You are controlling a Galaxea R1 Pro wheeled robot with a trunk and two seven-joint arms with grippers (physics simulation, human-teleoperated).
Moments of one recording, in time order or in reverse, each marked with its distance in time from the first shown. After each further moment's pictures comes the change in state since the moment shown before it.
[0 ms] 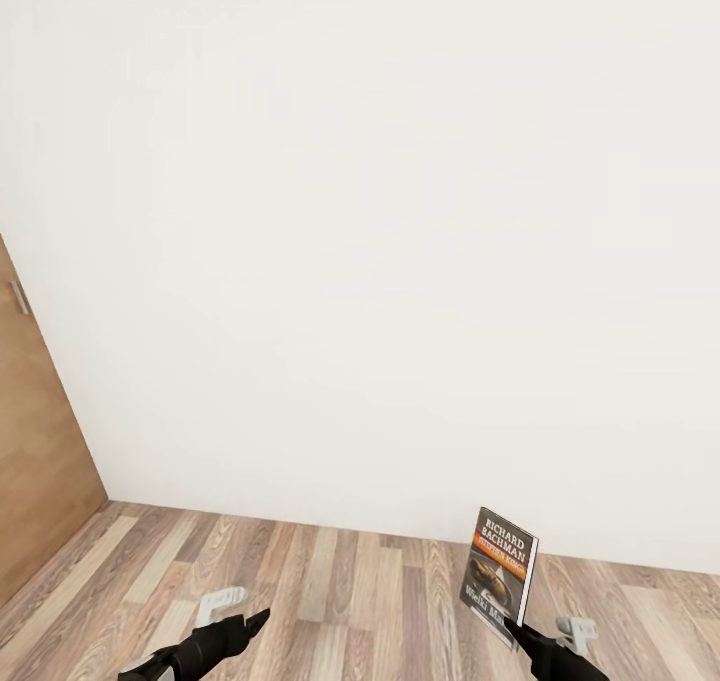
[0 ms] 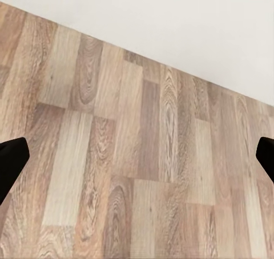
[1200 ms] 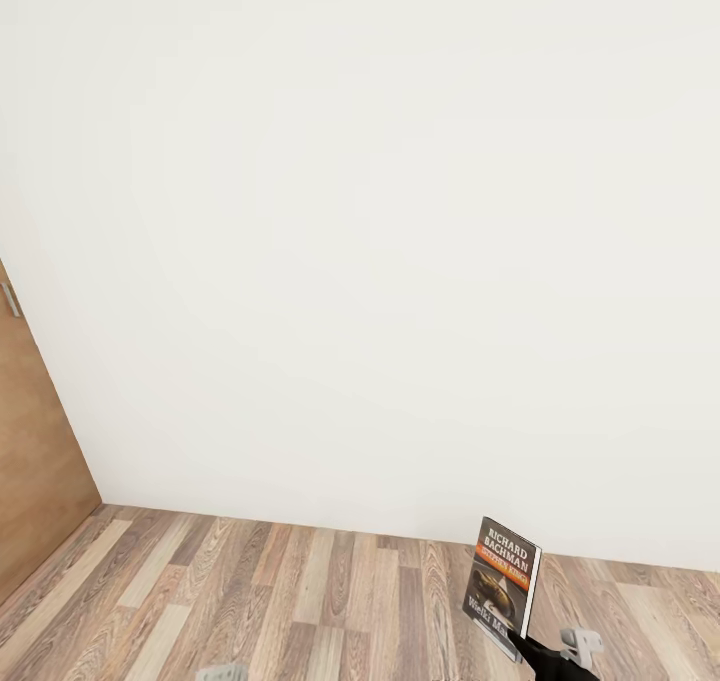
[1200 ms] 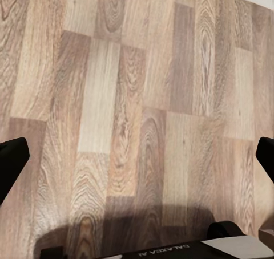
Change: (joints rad) left arm 0.070 -0.014 -0.012 0.134 -0.138 -0.058 0.144; right arm 0.006 0.000 -0.001 0.034 -0.004 0.000 0.001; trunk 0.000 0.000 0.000
